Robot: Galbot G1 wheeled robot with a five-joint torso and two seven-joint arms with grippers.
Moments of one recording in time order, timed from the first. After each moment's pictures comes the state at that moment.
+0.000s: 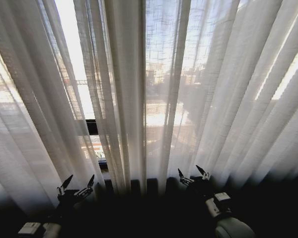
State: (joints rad) left arm 1.84 -1.44 -0.90 -2.42 -0.40 0.14 0.19; right arm -1.59 1.20 0.59 2.28 0.25 -0.26 0.05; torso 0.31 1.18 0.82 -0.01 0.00
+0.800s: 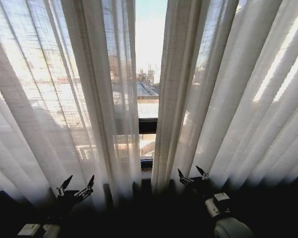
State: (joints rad) left arm 1.85 -1.46 -0.90 -2.44 -0.38 0.14 0.19; right arm -1.58 1.21 0.59 2.26 0.26 -0.24 0.05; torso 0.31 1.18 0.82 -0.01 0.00
